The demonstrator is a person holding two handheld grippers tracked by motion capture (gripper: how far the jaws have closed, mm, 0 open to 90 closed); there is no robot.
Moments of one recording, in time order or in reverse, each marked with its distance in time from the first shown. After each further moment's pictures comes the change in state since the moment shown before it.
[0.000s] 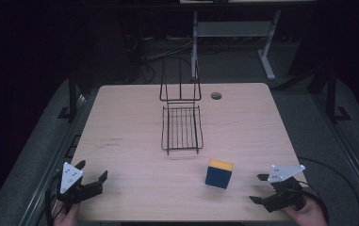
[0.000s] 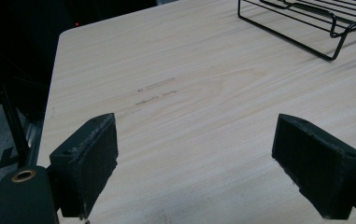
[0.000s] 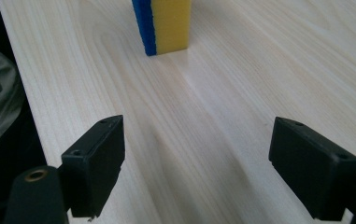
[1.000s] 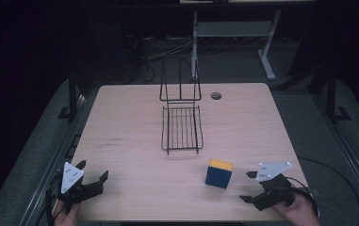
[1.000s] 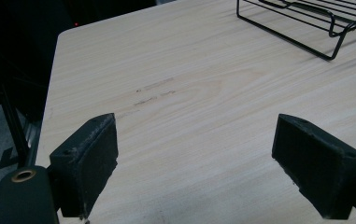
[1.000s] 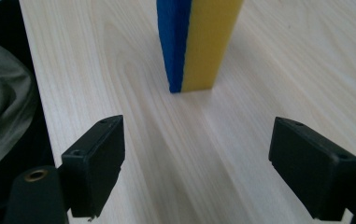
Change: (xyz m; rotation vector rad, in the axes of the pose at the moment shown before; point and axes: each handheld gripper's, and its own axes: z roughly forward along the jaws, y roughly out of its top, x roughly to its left) left arm -0.001 0.001 0.001 -0.001 -0.001 0.002; right arm 0.012 0.030 0.012 0.002 0.033 -0.086
